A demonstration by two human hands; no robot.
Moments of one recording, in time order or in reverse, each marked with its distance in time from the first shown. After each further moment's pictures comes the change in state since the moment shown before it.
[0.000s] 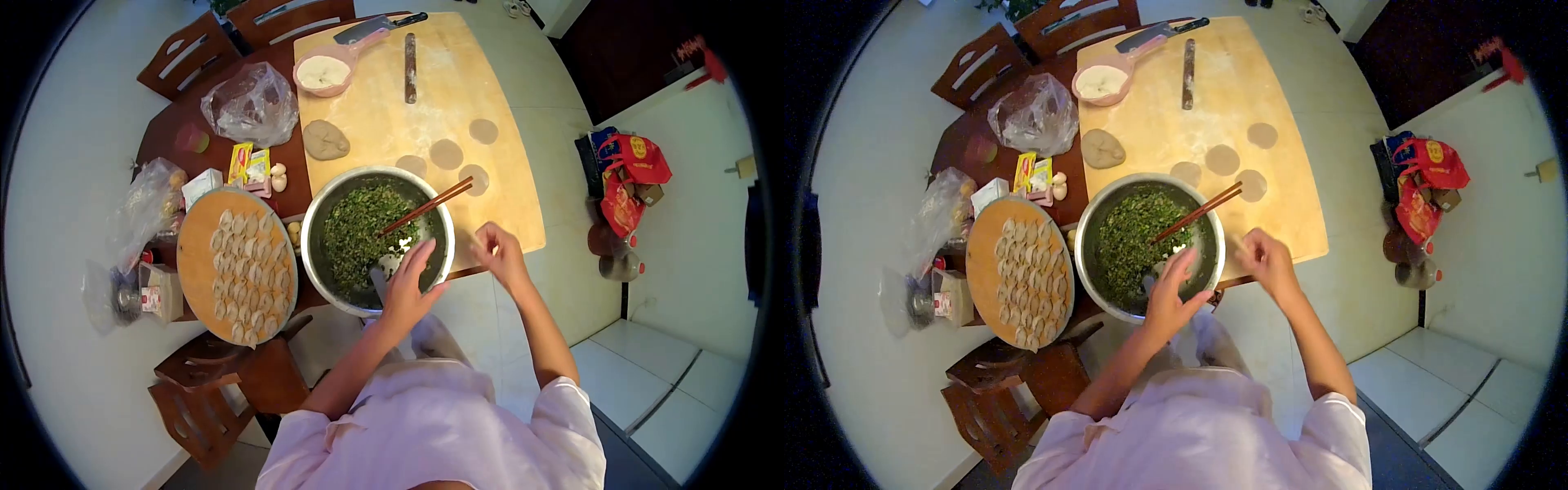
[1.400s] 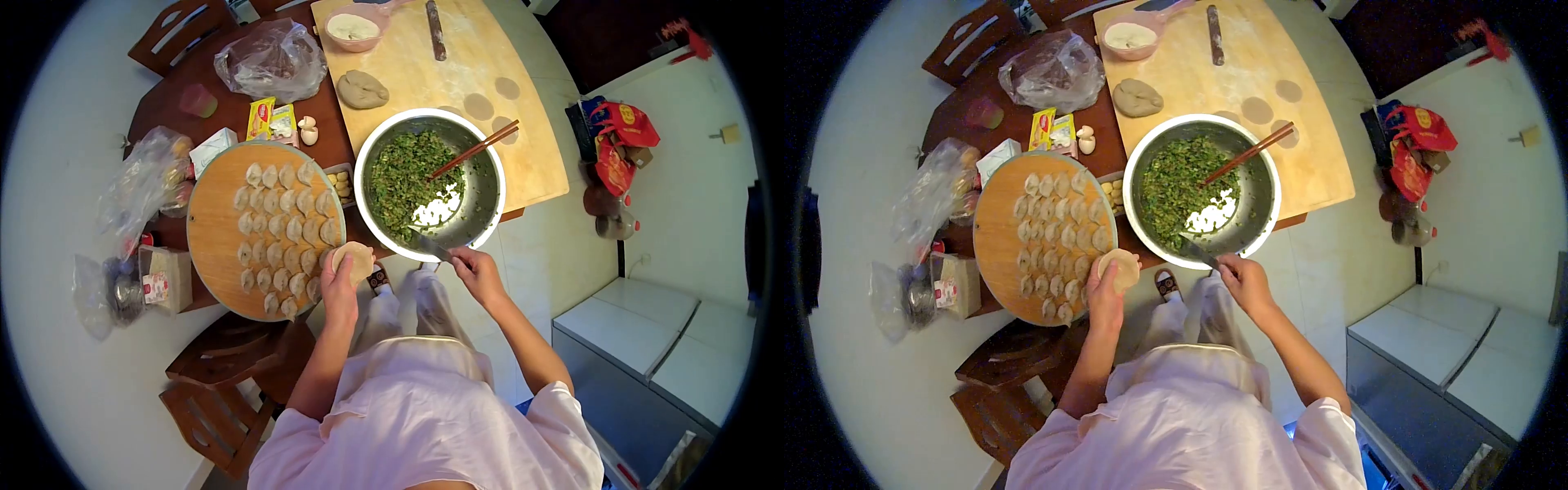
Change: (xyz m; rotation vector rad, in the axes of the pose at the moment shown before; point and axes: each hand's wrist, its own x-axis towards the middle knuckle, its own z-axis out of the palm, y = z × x) left_hand -0.114 -0.080 -0.201 -0.805 0.311 -0.588; right_hand -0.125 -0.050 0.186 -0.097 0.014 0.090
